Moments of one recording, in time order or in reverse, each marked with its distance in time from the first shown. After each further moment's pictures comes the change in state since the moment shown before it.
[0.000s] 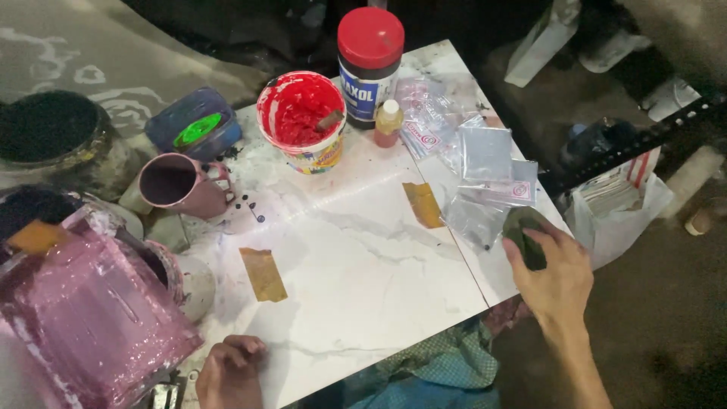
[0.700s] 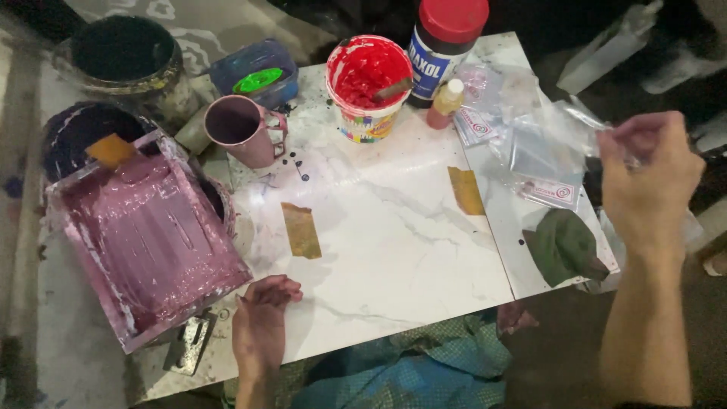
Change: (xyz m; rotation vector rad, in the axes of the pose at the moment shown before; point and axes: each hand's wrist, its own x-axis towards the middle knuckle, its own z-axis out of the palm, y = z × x) left_hand 0.006 0.024 0.031 -0.075 -0.135 -0.090; right_hand 0.103 -0.065 -0.080 0.360 0.249 -0.390
